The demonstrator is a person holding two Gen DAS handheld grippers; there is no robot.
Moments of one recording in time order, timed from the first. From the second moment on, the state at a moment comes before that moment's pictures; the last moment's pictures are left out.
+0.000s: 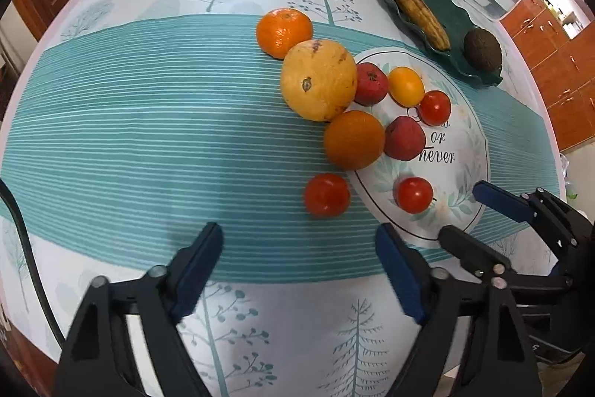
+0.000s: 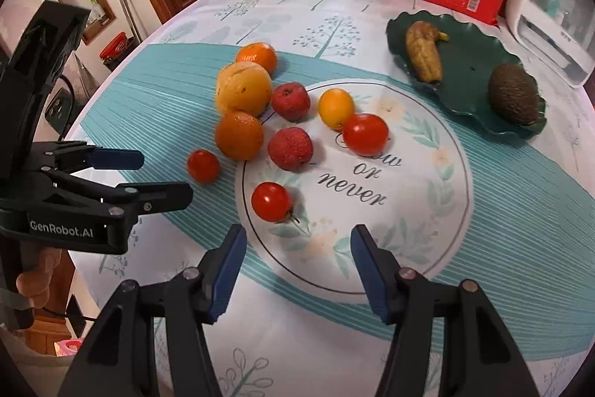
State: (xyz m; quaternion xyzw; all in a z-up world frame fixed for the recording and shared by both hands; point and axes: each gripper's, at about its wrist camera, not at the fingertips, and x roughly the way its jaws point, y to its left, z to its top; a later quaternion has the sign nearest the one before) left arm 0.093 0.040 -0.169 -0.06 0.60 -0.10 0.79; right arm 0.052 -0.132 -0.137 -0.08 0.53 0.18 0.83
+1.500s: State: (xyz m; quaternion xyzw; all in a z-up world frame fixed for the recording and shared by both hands) left arm 0.088 0.010 -0.161 -0.08 0.59 -0.16 0.78; right arm 0.059 -0.140 -0.146 -0.07 0.52 0.20 0.82
